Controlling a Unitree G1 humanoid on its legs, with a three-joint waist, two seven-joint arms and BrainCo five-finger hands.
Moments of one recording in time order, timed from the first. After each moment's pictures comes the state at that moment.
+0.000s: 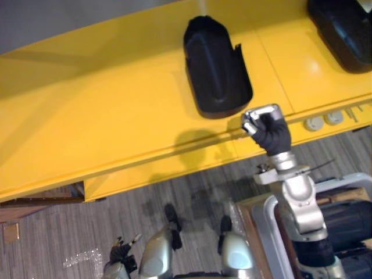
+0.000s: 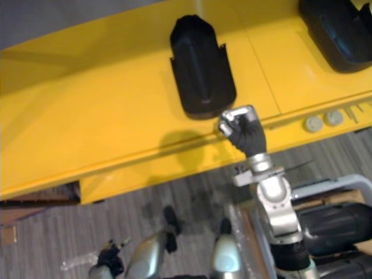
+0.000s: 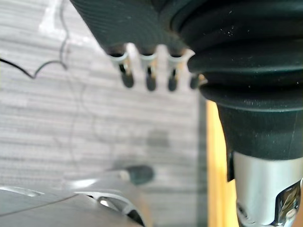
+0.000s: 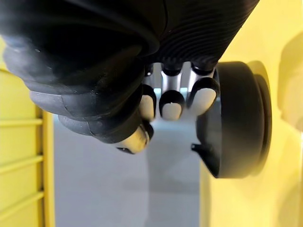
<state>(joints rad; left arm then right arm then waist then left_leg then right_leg) 0.05 0.15 -0.02 0.99 -0.50 -0.13 0.18 -0.20 -0.34 0.07 -0.35 0.22 -0.15 0.07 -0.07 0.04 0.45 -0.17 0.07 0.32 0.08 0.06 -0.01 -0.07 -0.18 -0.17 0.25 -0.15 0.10</state>
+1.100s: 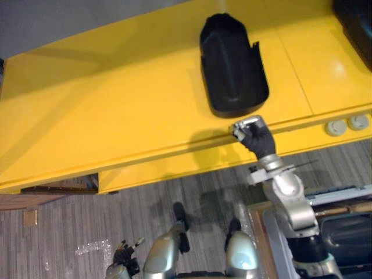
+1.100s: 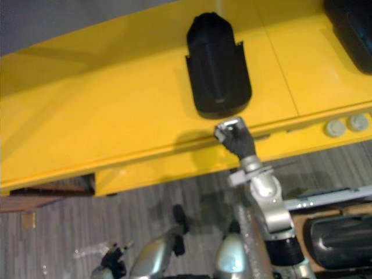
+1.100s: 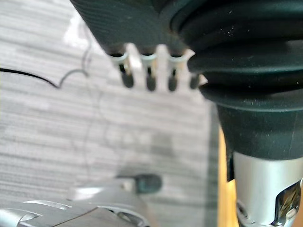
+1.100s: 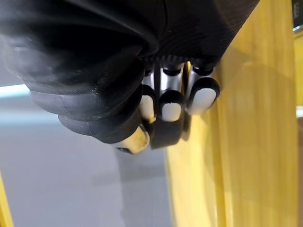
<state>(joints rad) 0.06 0.15 -0.02 0.99 -0.50 -0.09 0.16 -0.27 -0.31 0.10 -0.19 0.24 -0.04 0.04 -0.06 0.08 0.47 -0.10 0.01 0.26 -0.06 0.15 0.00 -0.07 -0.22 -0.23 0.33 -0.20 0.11</state>
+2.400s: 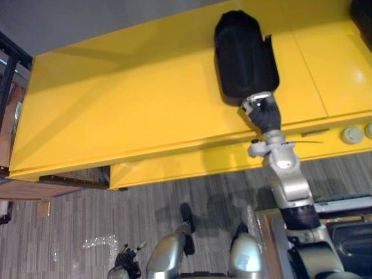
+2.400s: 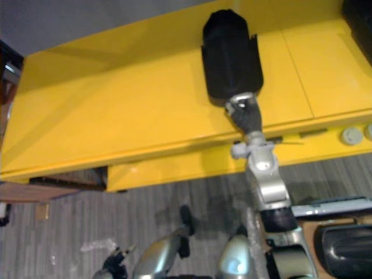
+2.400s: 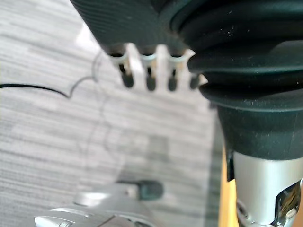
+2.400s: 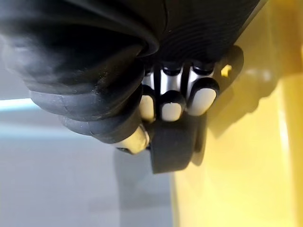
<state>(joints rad) 0.10 0.14 -0.02 0.95 -0.50 -0.06 0.15 -0.50 -0.31 0.05 0.04 0.18 0.00 -0.09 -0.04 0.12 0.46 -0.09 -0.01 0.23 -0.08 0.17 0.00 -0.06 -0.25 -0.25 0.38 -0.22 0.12</state>
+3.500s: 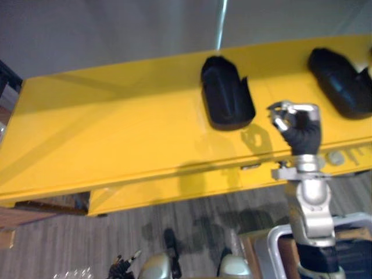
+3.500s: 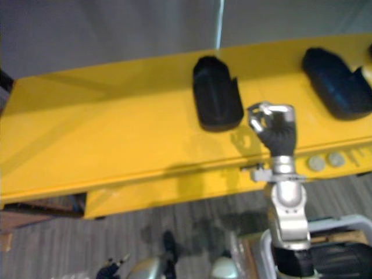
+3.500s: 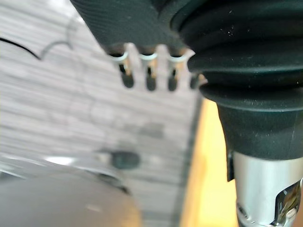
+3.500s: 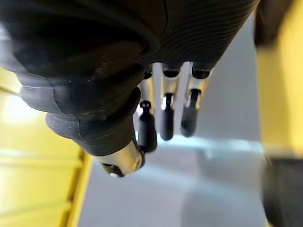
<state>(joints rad) 0.15 0.15 0.03 0.97 -0.46 -0.06 0.18 -0.03 -0.27 -0.20 -0.35 0.21 -0.19 -0.13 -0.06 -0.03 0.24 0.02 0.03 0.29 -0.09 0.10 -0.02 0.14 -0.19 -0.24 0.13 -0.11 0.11</state>
